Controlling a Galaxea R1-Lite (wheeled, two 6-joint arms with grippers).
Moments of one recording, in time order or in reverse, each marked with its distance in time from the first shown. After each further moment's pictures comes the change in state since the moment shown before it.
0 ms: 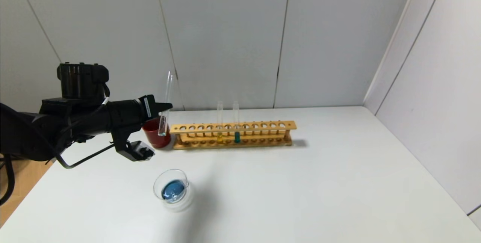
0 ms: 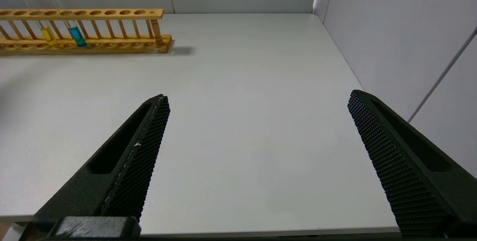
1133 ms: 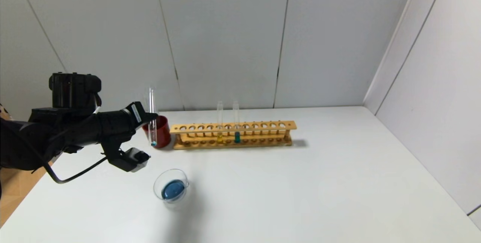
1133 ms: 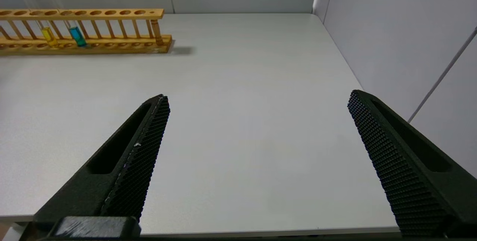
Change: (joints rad) left arm 0.043 -0.032 0.075 0.053 0.118 -0.280; right arm 0.000 0.000 0.000 0.000 0.000 0.000
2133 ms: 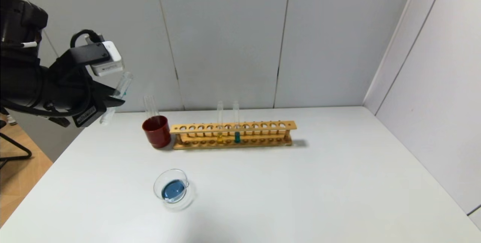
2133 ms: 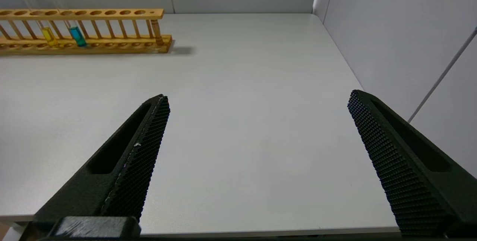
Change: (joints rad) left arm 0.005 -0.206 -0.474 0.828 0.068 -1.681; right arm 0.000 0.000 0.000 0.000 0.000 0.000
